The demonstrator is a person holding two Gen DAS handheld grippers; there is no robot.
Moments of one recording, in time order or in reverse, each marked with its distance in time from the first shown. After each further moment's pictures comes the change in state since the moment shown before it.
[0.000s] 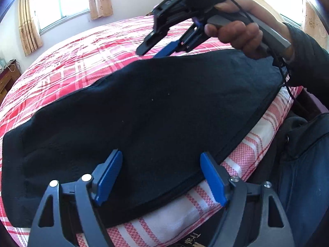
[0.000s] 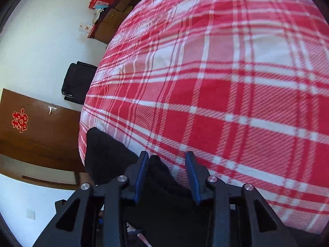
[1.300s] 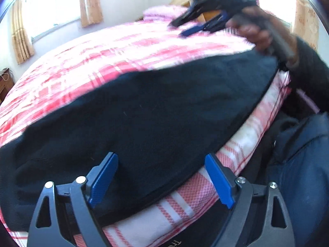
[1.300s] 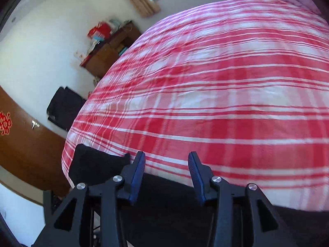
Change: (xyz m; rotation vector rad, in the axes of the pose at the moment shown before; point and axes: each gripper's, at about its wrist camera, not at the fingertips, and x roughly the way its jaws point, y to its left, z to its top) left arm 0.004 -0.032 0.009 0.053 -0.017 -0.038; right arm -0.145 -0.027 -0.063 -0.074 -0.368 -0.215
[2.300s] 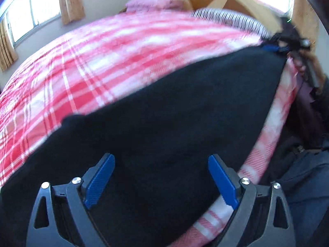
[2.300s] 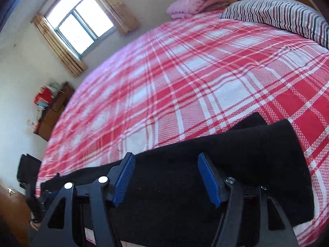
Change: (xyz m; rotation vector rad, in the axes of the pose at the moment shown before) left arm 0.045 -0.039 0.071 0.066 0.076 -0.052; right arm -0.235 -0.229 -0.126 0.338 -0.310 -0.309
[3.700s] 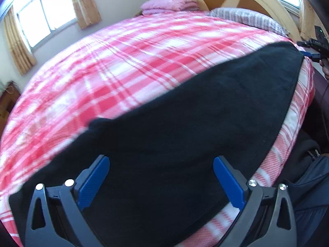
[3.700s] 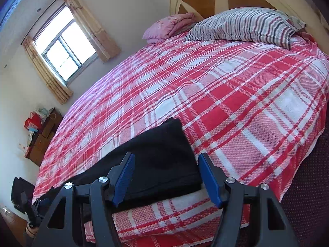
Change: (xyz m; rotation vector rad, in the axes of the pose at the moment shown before) left arm -0.019 0.006 0.008 -0.019 -0.028 0.169; right arm -0.091 -0.064 -0.028 0.104 -0.173 -0.121
